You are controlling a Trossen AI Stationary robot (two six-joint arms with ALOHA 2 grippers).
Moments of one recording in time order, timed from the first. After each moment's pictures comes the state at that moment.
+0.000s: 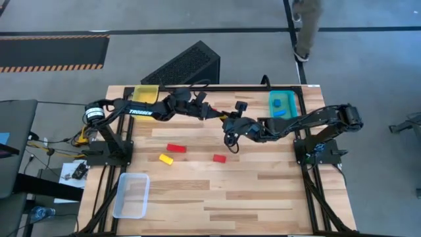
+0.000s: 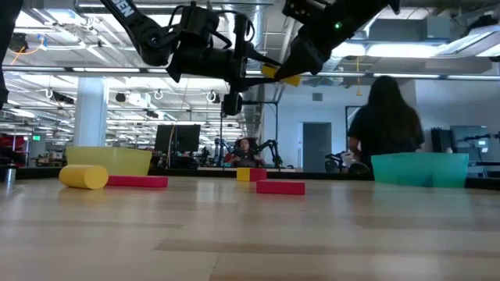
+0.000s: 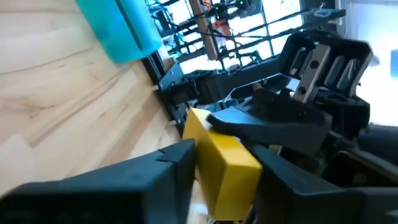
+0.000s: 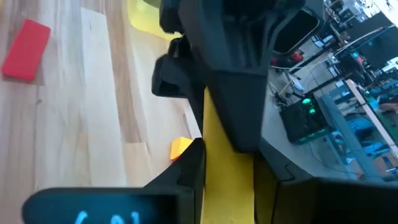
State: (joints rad) left arm 0.39 1.70 0.95 0.62 0.51 -1.13; right arm 0.03 1.49 1.00 -0.03 0.69 -0.35
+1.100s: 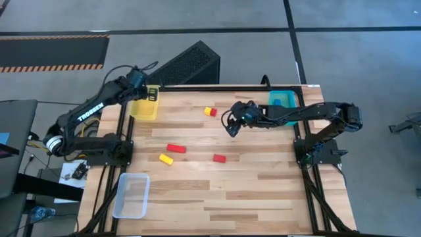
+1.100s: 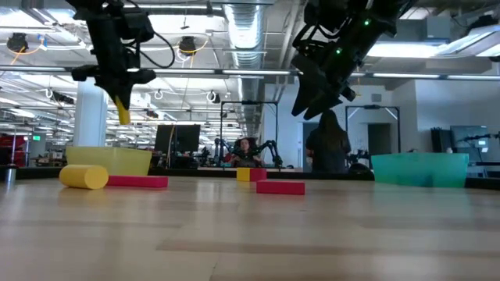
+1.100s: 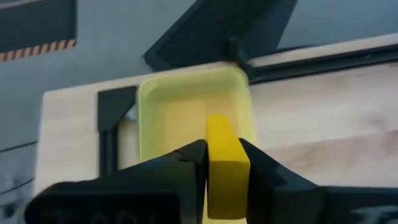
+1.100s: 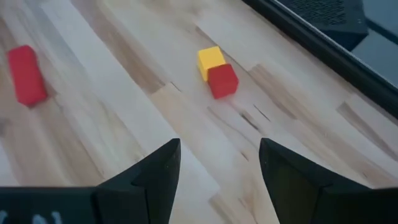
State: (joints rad) left arm 0.89 1.11 0.94 -0.85 -0.37 -0.42; right arm -0.19 1.48 0.98 -0.31 0.34 0.39
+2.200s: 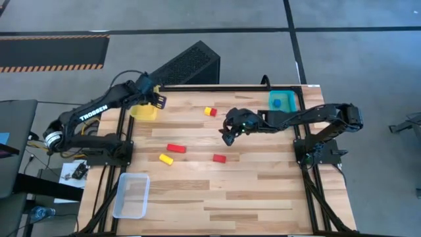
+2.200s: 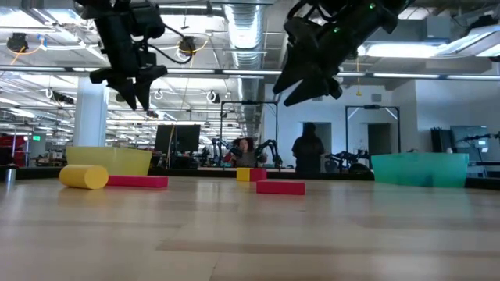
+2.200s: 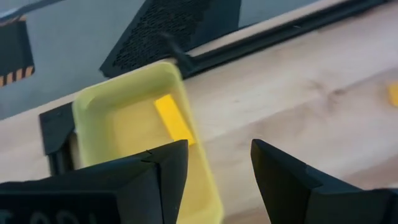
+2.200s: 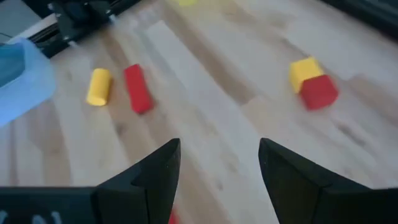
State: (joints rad) left arm 0.73 1.13 0.94 -0.81 -0.33 -0.37; right arm -0.09 1.48 0.98 -0.17 0.19 0.49
